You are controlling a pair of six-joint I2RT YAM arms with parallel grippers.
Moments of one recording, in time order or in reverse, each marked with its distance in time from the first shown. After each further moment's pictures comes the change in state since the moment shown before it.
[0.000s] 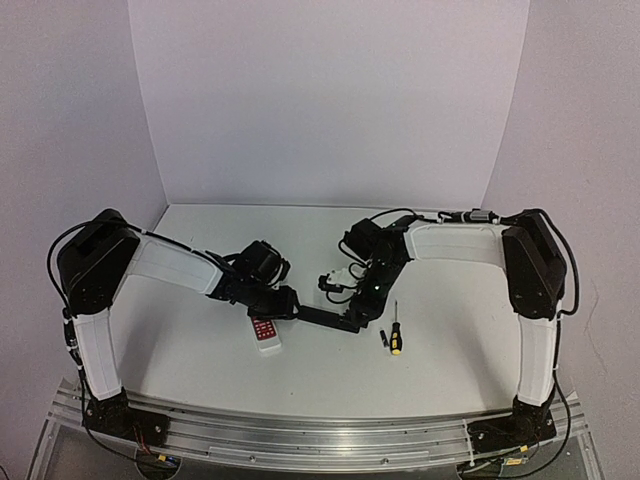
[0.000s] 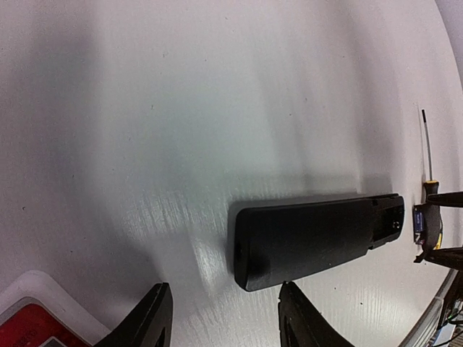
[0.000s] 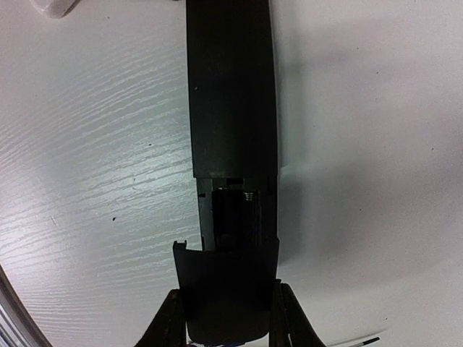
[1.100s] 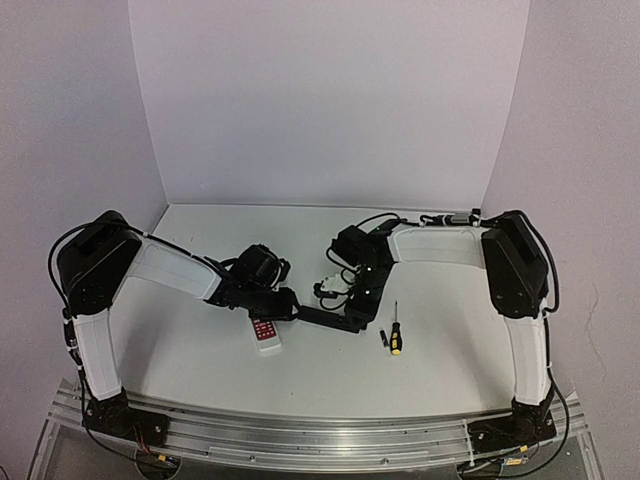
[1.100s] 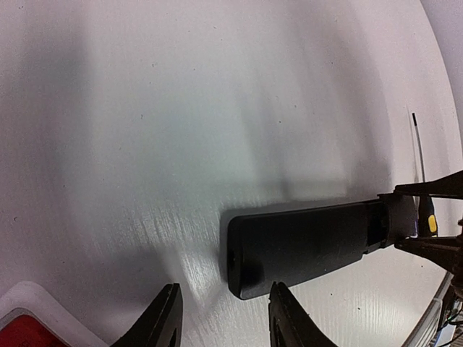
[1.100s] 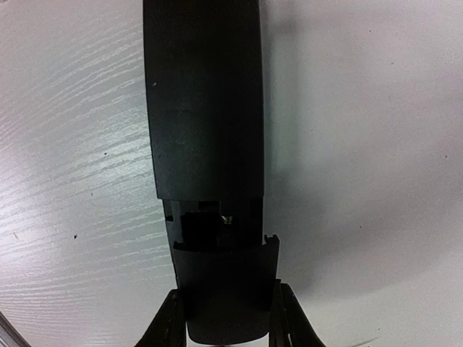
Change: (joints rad) left arm -0.004 -0.001 -0.054 0.115 -0.001 0.001; right arm 0.033 0.110 0.104 -0.064 0.108 0.004
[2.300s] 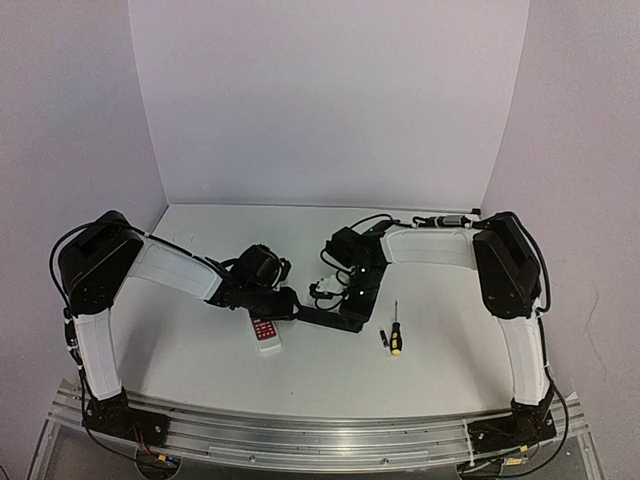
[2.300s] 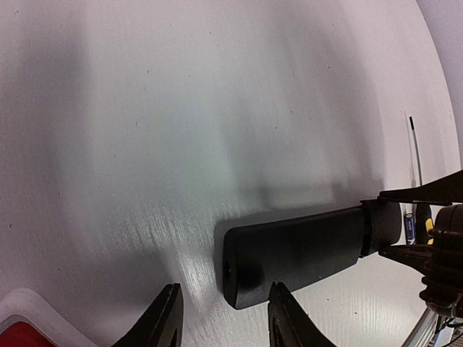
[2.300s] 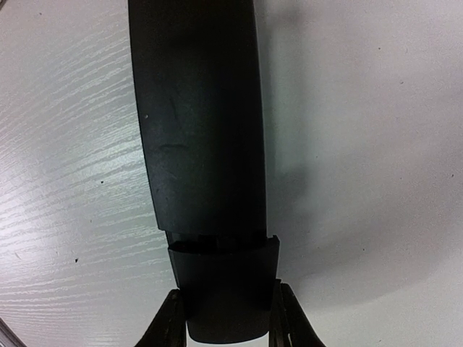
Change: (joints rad) left arm -0.001 0.007 0.001 0.018 0.001 -0.007; right arm 0.012 0.047 0.052 -0.014 0.006 0.027
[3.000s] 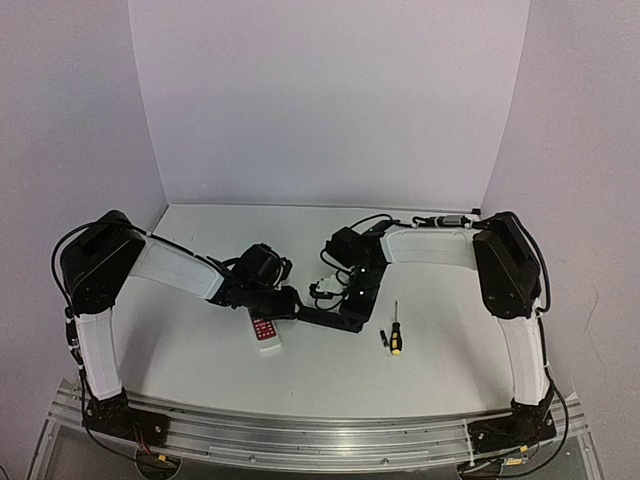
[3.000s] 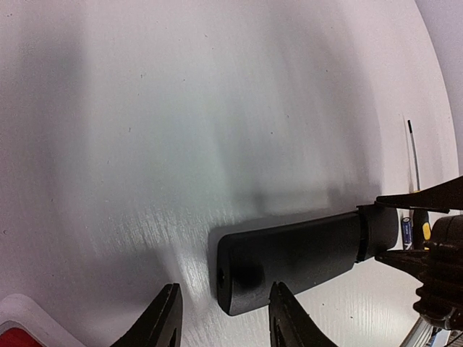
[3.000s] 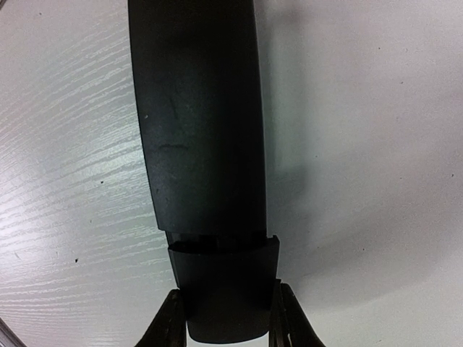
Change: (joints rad) left arm -0.001 0.010 0.014 -0.001 0.003 -0.010; right arm 0.000 0.001 0.001 -0.001 -0.001 0.003
